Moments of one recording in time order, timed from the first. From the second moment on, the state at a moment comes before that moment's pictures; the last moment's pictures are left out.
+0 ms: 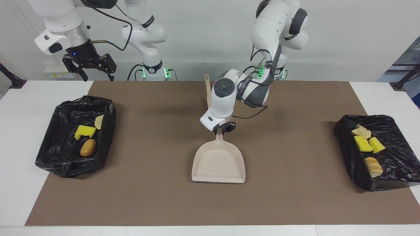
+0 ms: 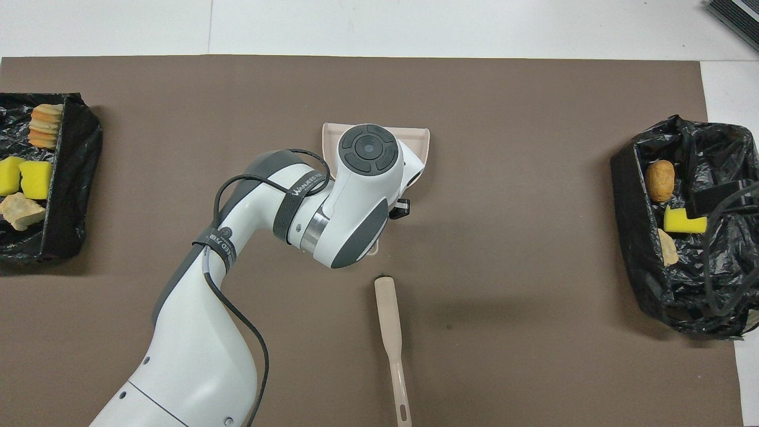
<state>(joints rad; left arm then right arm) -0.65 0.57 -0.02 -1.43 -0.05 1.97 -0.52 0.05 -0.02 -0.11 -1.52 -0.01 1.47 -0.06</state>
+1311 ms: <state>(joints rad) -0.13 0.03 0.02 -1.70 -0.05 1.74 0.23 0.05 -0.02 -0.11 -1.52 -0.01 1.47 -0.06</state>
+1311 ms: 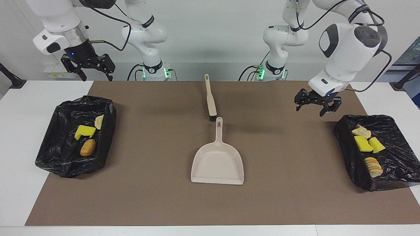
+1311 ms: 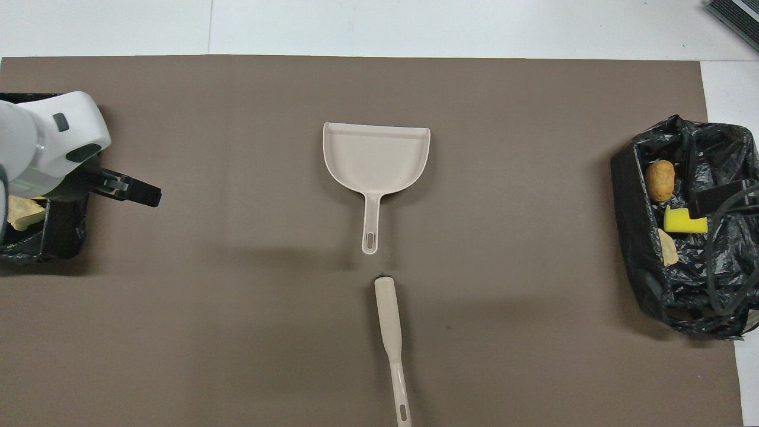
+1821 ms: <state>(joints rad) -0.09 0.02 0.02 -1.51 -0.04 1.52 0.24 0.05 -0.02 -0.11 -1.52 -0.01 1.47 -0.06</state>
